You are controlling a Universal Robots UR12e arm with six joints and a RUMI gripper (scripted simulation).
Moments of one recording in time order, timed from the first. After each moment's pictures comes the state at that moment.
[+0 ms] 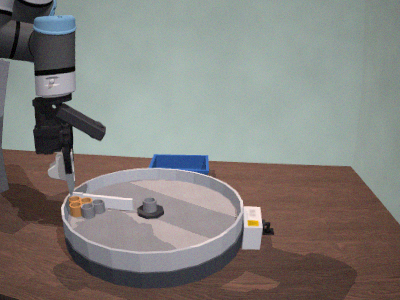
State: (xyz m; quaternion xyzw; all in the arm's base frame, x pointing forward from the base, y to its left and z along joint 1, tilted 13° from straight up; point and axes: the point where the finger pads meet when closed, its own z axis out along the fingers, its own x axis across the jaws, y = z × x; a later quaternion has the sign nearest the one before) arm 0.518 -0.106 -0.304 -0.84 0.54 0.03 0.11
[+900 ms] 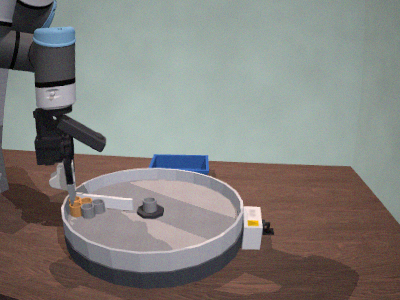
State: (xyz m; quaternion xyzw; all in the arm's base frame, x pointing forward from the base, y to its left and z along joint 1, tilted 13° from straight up) arm 0.518 -0.099 -0.328 -0.84 0.54 0.03 0.11
